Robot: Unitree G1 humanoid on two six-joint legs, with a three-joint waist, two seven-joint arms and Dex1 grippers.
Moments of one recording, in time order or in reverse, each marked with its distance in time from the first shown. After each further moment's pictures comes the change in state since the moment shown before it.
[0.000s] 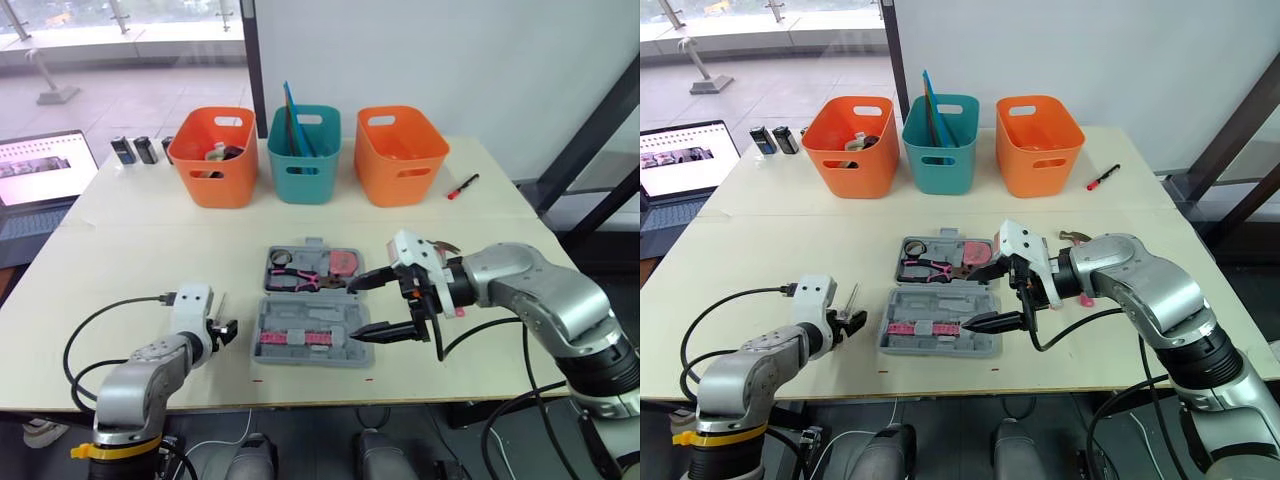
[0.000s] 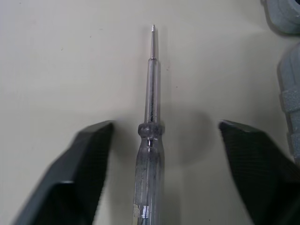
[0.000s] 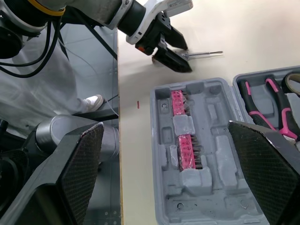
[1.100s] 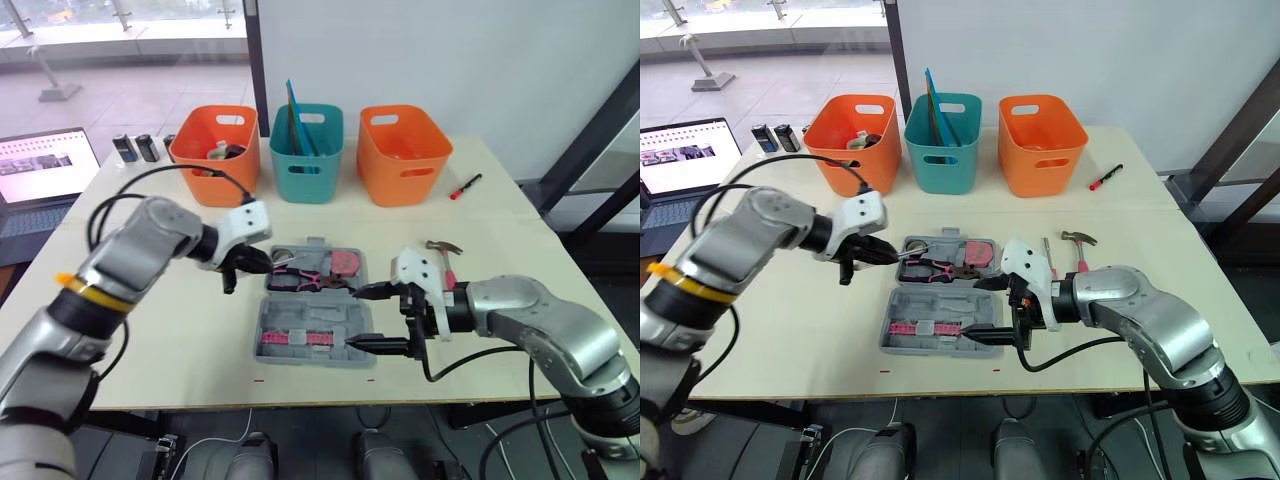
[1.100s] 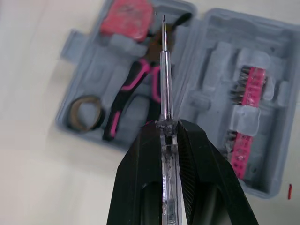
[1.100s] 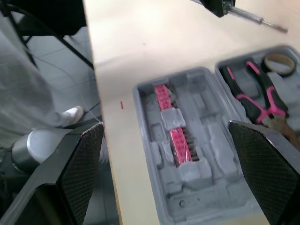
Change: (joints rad) left arm -0.834 0.509 -0.713 0.504 0.092 -0.533 -1.117; right arm 0.217 0.043 -0.085 -0.192 0.022 0.077 -0.264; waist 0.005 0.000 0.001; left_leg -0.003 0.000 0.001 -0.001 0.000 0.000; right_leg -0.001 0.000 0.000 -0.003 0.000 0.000
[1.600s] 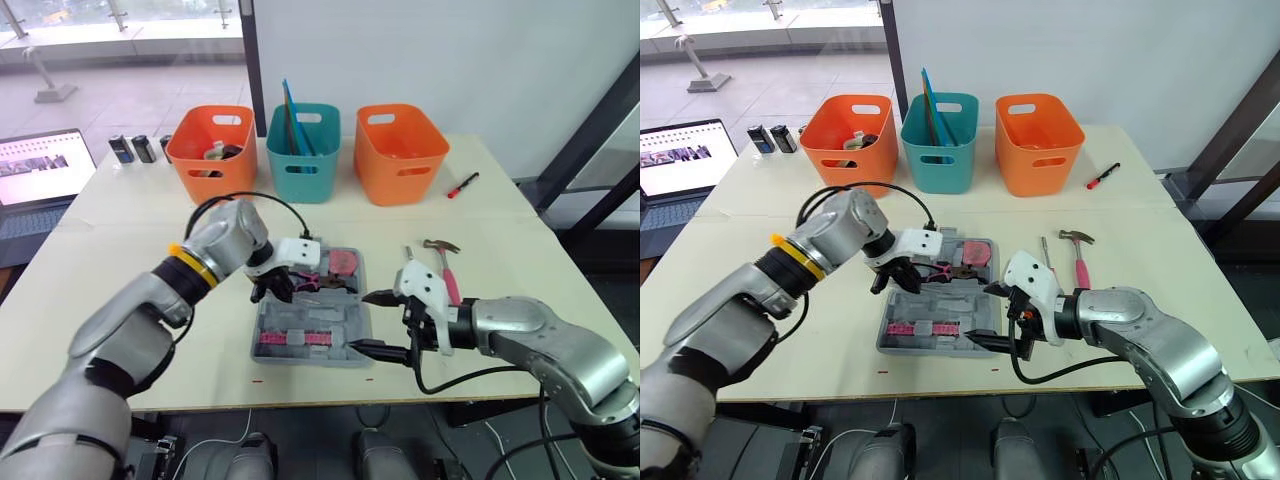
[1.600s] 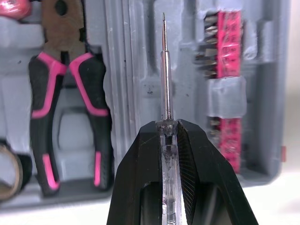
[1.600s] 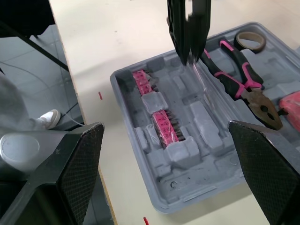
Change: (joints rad) left arm -0.162 -0.296 -0.248 0.431 0.327 -0.221 -0.192; right arm 0.088 -0.007 -0.026 -0.062 -0.012 0.004 -0.108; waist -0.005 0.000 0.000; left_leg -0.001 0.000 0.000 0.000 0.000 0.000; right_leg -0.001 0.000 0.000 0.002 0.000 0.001
